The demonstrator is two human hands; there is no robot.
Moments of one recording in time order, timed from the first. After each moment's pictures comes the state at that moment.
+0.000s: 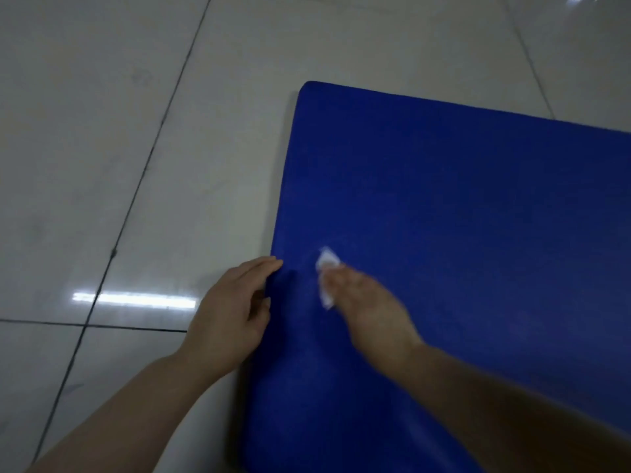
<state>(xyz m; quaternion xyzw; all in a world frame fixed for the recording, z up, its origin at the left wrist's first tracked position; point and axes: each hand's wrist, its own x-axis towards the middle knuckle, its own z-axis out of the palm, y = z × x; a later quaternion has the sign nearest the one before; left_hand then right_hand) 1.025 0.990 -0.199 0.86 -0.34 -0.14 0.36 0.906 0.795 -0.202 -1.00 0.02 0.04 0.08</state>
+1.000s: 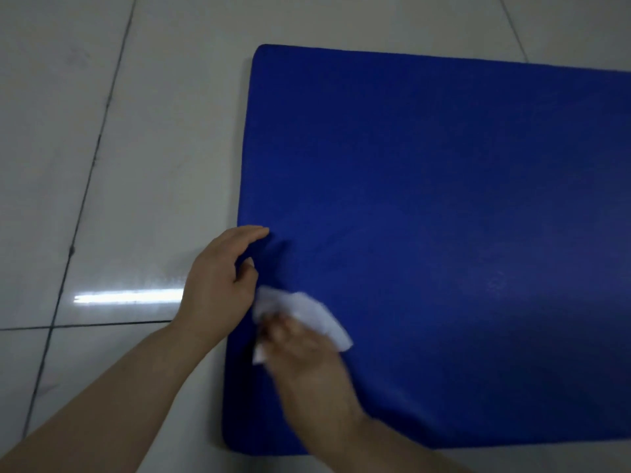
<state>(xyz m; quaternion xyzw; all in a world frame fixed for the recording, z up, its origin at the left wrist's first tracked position) 1.022 0.953 -0.193 0.85 -0.32 -0.12 0.40 0.857 0.897 -0.234 -0.98 0.08 -0.04 0.20</state>
